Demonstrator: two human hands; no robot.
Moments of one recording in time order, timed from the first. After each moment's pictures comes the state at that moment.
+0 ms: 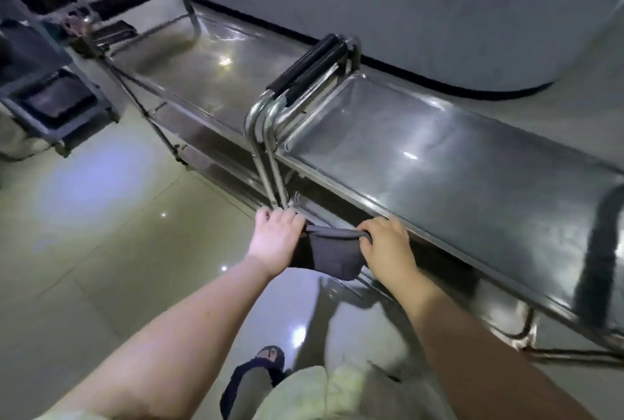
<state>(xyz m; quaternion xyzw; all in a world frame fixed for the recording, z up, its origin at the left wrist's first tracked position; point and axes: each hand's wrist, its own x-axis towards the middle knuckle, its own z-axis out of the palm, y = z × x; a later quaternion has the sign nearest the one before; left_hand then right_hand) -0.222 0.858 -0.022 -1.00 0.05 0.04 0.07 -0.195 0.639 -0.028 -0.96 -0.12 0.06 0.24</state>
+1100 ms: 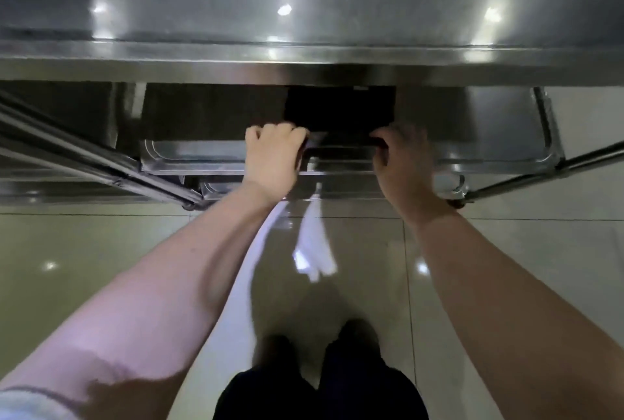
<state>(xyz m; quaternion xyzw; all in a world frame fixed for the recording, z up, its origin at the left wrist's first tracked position) -0.041 0.762 -0.358 -0.95 0.31 0.02 -0.02 -0.136 0.570 -0.353 -0.96 0.19 -0.07 0.19</state>
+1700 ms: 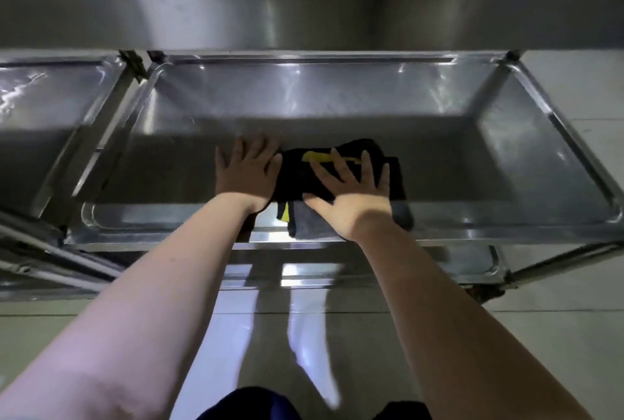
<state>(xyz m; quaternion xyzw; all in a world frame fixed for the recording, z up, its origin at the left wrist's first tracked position) 0.092 0.739 -0.487 -0.97 0.23 0.03 -0.07 -0.033 0.571 -0.474 -0.99 0.12 0.07 0.07</state>
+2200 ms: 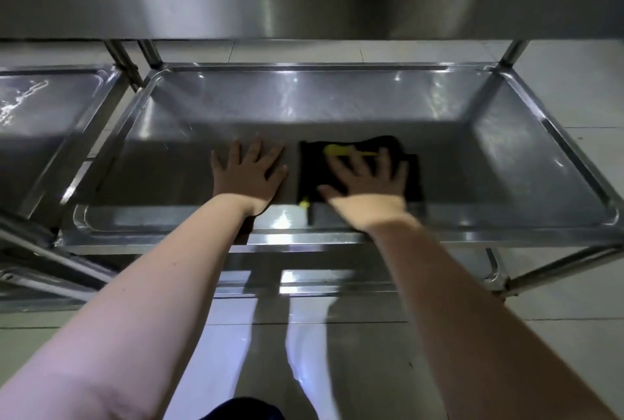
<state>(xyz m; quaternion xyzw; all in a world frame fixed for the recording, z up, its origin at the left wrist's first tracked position) 0.090 0.730 -0.488 -0.97 0.23 0.02 -0.02 -0.031 0.537 -0.474 -0.98 0.18 0.05 0.05</state>
